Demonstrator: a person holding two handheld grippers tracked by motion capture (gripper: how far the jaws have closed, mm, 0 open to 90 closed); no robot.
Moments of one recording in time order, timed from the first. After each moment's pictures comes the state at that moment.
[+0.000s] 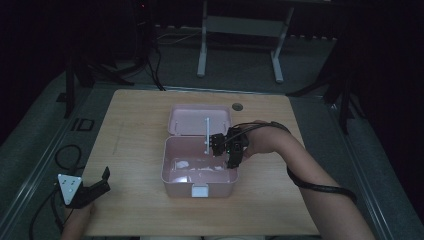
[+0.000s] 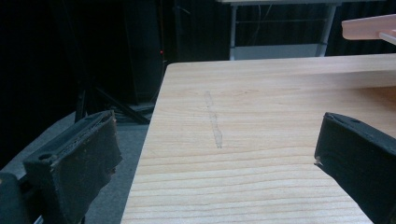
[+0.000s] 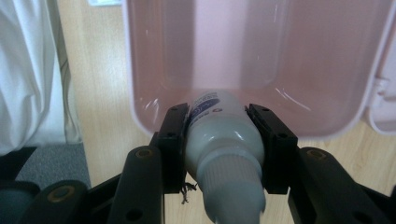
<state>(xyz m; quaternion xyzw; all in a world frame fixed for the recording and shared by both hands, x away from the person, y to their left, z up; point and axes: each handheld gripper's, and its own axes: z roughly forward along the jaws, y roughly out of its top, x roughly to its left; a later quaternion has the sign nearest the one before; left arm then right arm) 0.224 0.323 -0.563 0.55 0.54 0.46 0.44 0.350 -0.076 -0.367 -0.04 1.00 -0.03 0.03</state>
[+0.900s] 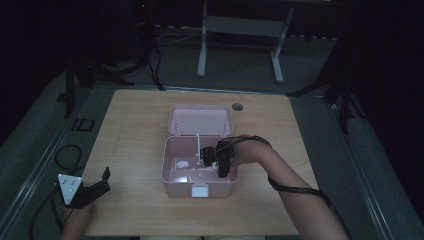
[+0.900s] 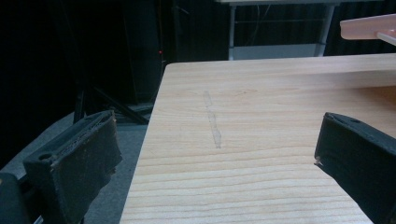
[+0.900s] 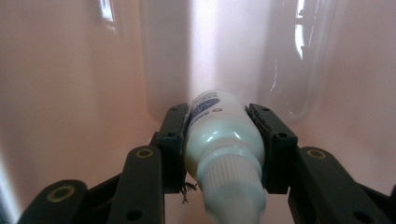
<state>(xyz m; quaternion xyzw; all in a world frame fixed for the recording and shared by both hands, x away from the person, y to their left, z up) 0.224 0.323 -0.563 0.56 0.54 0.46 0.44 0.366 -0.058 -0.448 -0.04 1.00 -0.04 0.01</state>
